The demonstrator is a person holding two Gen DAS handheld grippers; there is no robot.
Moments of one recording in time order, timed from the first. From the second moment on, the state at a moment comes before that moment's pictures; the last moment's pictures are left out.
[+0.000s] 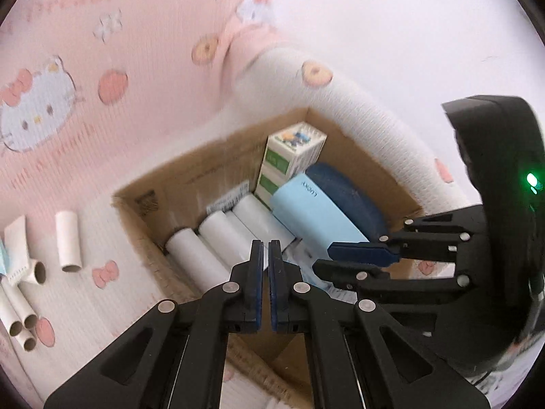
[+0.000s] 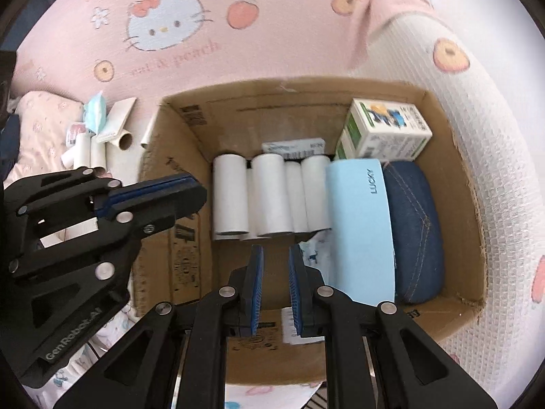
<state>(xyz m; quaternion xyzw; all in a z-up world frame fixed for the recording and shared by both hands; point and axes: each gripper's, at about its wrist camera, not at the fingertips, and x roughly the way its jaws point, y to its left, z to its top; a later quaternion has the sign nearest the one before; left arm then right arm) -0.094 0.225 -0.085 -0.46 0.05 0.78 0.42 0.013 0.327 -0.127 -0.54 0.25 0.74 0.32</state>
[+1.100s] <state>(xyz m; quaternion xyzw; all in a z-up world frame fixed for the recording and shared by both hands) -0.087 -0.052 -0.174 -0.43 -0.10 0.86 0.26 -0.099 0.124 -0.129 -0.42 -0.07 0.87 0.27</state>
